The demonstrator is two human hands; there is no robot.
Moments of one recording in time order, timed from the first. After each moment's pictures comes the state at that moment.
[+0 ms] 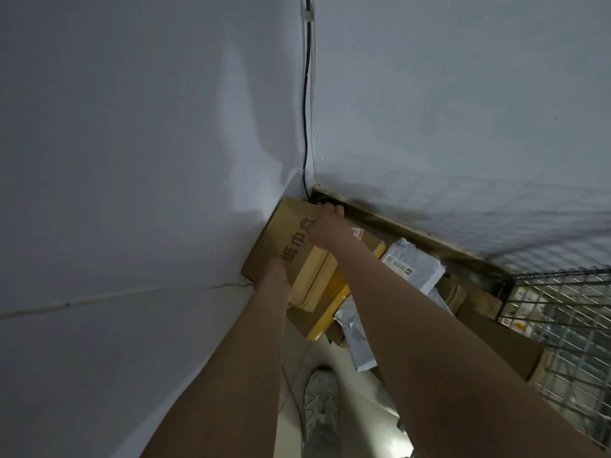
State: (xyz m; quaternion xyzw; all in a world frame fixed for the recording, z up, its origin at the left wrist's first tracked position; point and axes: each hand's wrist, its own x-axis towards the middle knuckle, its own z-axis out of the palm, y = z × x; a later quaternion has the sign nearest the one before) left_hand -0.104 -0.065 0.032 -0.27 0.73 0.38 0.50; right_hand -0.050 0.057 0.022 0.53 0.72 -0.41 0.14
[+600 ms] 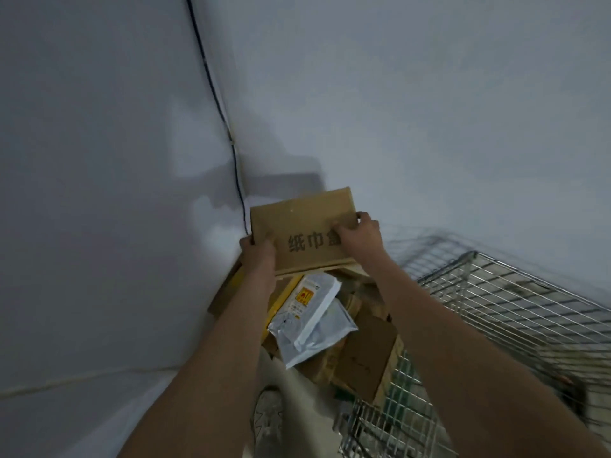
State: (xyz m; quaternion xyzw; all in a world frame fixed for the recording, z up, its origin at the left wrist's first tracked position) left_hand 0.022 -0.017 0.275 -0.02 0.76 0.48 0.44; right_hand 0.178 0.083 0.298 0.67 0.59 -0.44 -0.12
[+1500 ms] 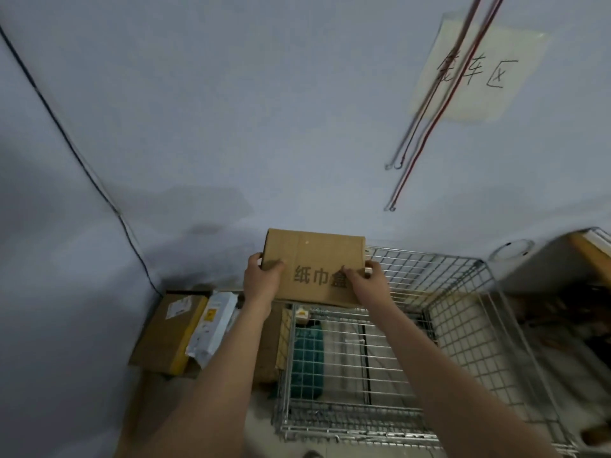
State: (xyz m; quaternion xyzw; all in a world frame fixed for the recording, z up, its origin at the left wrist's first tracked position) left_hand 0.322 -0.143 0.480 0.32 0.69 0.43 0.48; right_hand 0.528 -0.159 0.515 0.73 0.37 -0.45 -0.35
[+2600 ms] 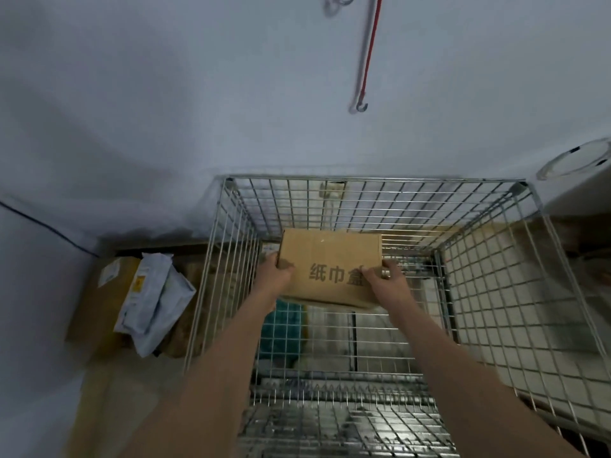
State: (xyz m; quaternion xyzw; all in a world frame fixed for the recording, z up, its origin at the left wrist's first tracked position) left_hand 0.556 -0.038 0.196 0.35 0.73 0.19 0.56; right_hand 0.785 -0.072 0.226 0.76 0.28 -0.53 -0.27
